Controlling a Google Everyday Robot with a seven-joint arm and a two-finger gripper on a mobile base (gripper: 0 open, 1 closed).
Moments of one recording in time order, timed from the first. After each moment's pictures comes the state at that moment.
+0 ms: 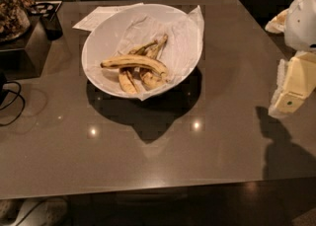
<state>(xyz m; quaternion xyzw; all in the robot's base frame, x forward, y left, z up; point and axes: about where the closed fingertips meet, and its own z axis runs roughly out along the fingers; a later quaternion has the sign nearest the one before) 0.438 -0.217 0.976 -0.60 0.78 -0.03 0.16</state>
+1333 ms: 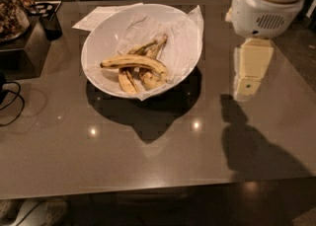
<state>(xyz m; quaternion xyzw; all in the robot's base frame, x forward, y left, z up) 0.477 -0.163 0.975 -0.66 0.74 -0.08 0.11</state>
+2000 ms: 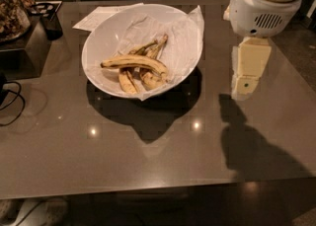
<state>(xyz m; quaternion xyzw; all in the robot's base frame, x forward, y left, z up) 0.480 -0.161 0.978 -0.66 0.74 -0.08 0.12</state>
